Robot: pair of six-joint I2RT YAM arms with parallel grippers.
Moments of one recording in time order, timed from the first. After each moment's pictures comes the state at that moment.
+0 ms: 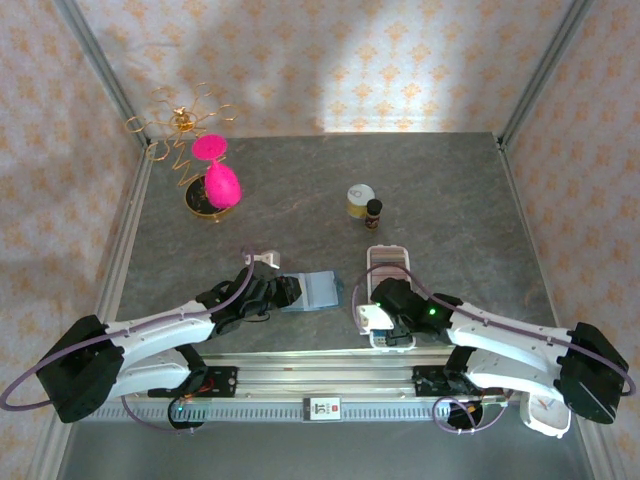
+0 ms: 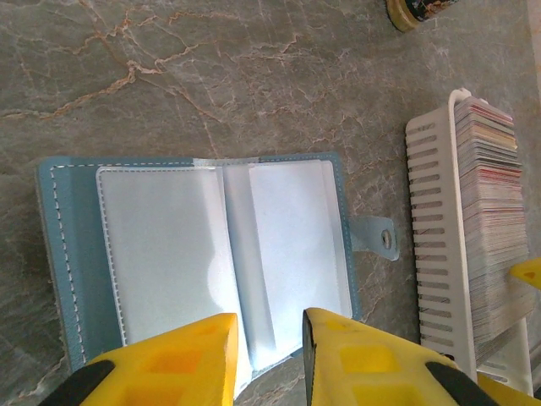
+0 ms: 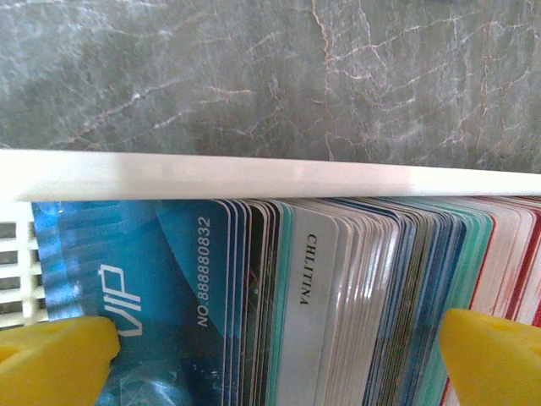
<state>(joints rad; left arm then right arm) -0.75 1.12 0.38 0.04 -0.01 -0.96 0.95 0.99 0.46 -0.60 0.27 -0.82</state>
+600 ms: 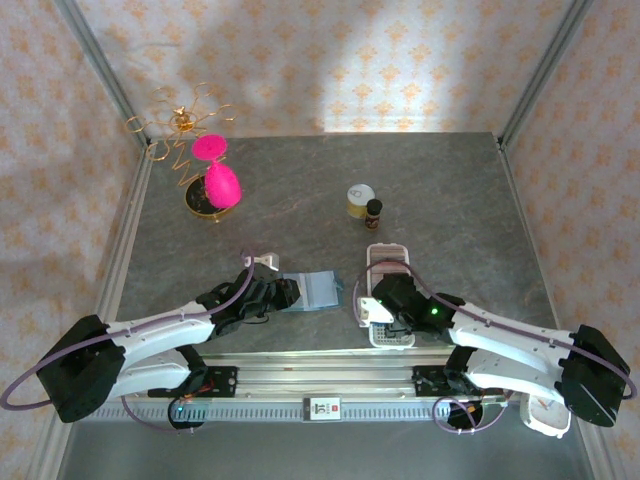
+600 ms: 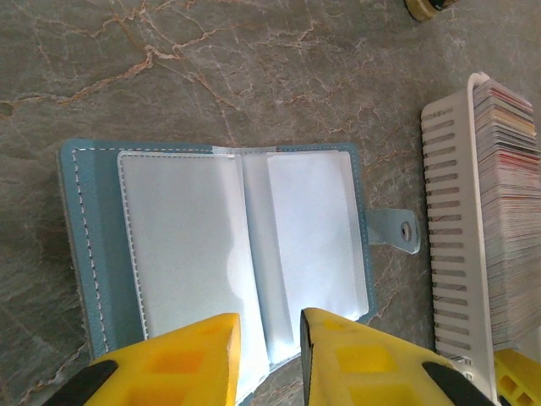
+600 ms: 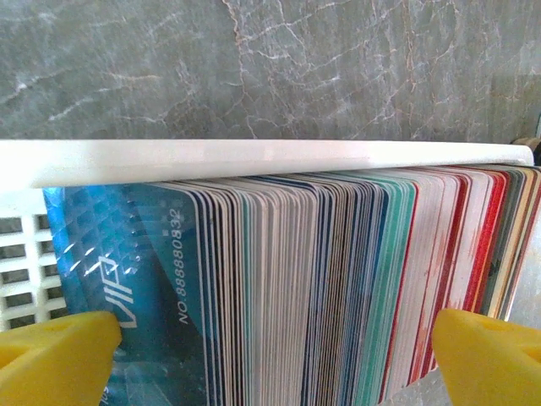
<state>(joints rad) -0.75 1.12 0.36 0.04 -0.01 -0.96 0.94 0.98 0.46 -0.56 0.34 -0.81</state>
